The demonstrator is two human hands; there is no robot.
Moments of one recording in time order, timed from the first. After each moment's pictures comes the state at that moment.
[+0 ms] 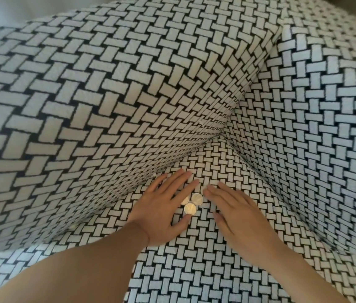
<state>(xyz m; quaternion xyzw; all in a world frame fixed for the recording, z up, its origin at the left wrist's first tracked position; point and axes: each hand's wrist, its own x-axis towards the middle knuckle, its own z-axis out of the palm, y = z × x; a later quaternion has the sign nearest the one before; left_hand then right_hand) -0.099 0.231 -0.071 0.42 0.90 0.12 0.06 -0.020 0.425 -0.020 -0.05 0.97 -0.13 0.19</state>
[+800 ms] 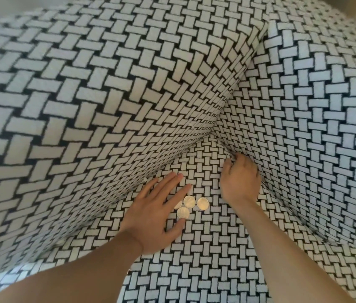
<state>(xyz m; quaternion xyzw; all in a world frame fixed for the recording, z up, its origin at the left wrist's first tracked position) -0.100 0.230 -0.074 0.42 0.90 0.13 0.08 -0.095 0.439 -0.053 0.36 0.92 -0.12 0.01</state>
